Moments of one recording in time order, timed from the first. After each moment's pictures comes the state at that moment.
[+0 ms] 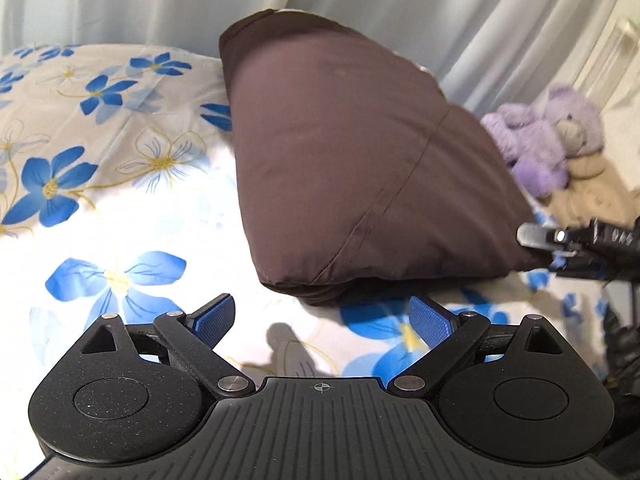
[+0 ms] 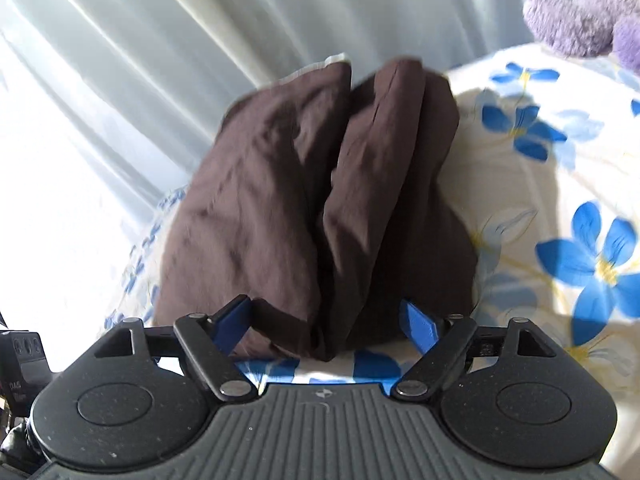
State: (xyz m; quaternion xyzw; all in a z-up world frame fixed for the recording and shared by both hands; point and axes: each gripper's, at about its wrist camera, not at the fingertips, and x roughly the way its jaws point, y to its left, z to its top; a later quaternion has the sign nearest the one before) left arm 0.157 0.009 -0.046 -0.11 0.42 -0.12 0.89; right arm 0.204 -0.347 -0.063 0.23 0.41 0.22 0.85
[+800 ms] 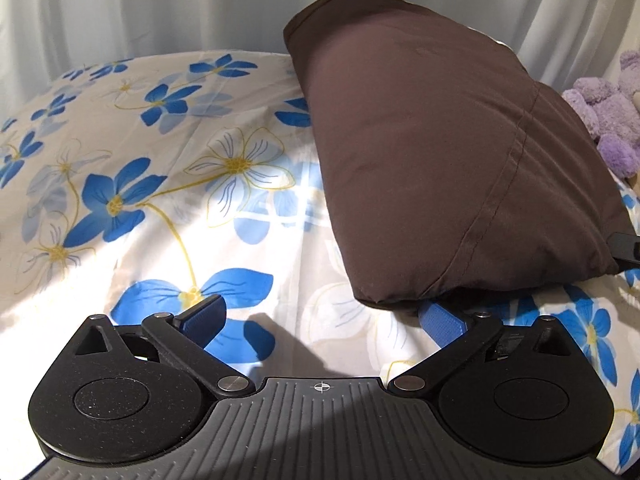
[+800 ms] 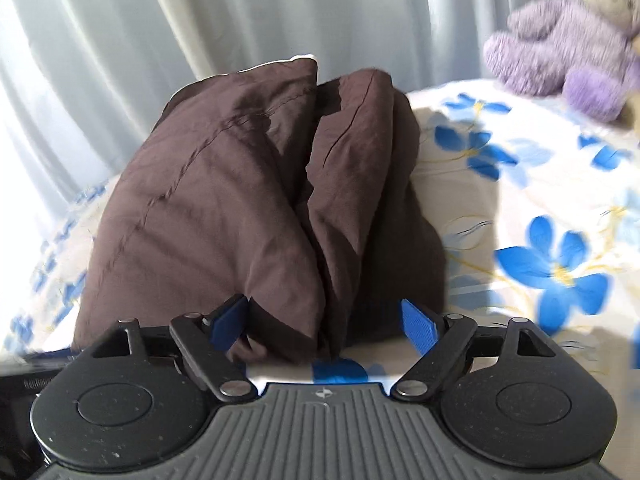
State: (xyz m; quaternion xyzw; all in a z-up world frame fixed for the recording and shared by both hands) left arm 0.170 0.028 -0.063 -0.03 0.44 -0.01 0.90; right arm 0.166 -0.292 -0.056 0.12 0.39 0.08 0.91
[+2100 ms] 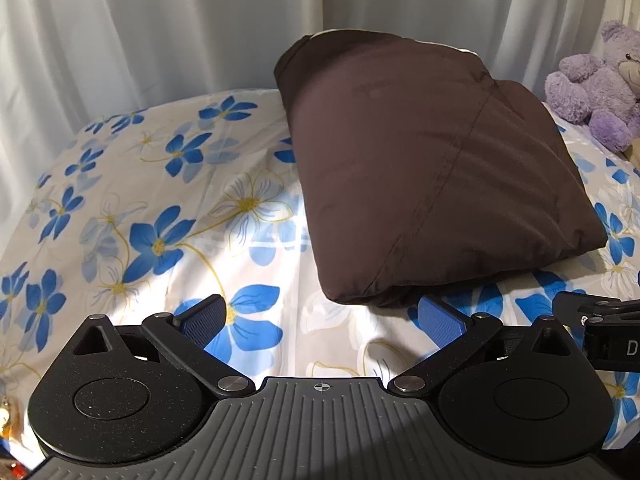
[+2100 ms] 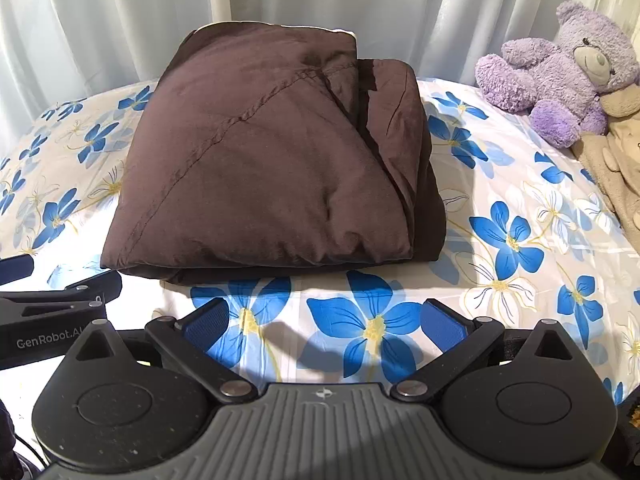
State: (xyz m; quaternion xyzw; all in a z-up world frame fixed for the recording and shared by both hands) left arm 0.140 -0.007 0.003 0.04 0.44 0.01 0.90; right arm 0.117 -0.203 -0.003 0.00 0.47 0.00 0.88
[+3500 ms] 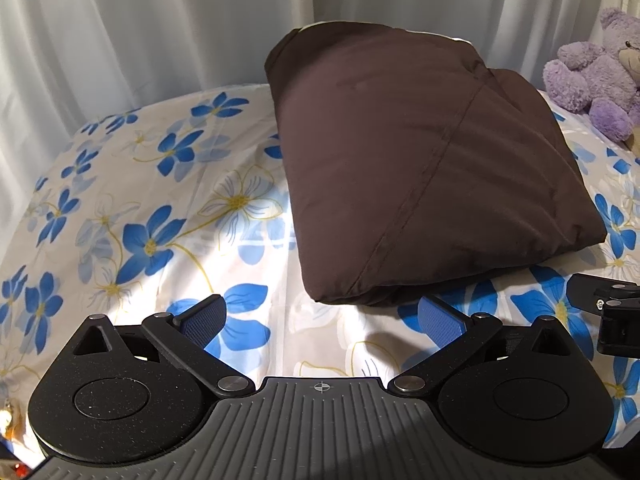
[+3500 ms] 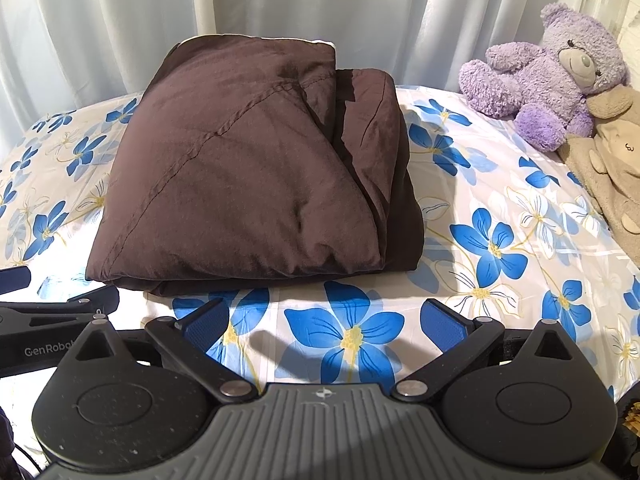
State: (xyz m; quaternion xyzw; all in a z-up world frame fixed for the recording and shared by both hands) left arm 0.145 -0.020 0.001 0.05 0.45 0.01 0.89; right arm 0.116 -0.217 0.004 0.01 0.45 -0.01 0.89
